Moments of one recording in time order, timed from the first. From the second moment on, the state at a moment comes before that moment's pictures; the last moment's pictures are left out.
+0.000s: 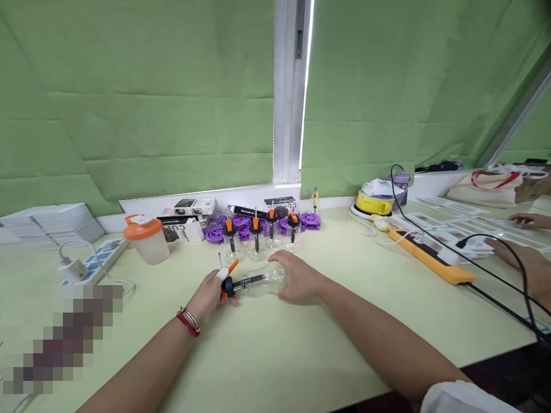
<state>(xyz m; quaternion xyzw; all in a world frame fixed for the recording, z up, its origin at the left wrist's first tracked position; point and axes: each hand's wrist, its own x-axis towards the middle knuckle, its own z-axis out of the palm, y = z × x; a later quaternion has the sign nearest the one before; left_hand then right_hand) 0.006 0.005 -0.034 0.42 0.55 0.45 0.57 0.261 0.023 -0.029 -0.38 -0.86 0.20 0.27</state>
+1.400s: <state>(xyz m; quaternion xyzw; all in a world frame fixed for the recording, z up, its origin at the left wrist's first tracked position) 0.034 -0.013 -0.034 0.44 0.60 0.47 0.47 0.256 0.016 -0.033 -0.35 -0.84 0.26 0.32</state>
